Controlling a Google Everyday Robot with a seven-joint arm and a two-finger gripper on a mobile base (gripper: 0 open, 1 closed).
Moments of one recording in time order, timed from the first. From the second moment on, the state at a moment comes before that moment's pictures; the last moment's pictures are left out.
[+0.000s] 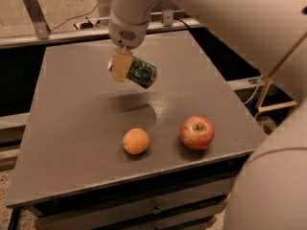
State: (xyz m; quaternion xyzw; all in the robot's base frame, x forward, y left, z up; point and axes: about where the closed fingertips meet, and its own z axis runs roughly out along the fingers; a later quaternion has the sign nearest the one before) arm 0.596 0.082 0.918 -0.71 0.68 0.04 0.17
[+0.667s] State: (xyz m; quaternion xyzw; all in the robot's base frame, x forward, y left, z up) arm 0.614 0.066 0.853 -0.75 0.64 -0.13 0.04
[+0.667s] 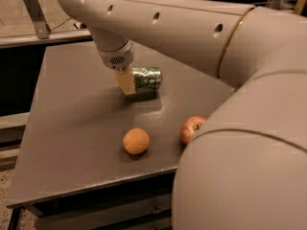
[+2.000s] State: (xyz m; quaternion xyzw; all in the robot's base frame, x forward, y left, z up) arm 0.630 0.046 0.865 -0.75 0.64 -0.17 0.05
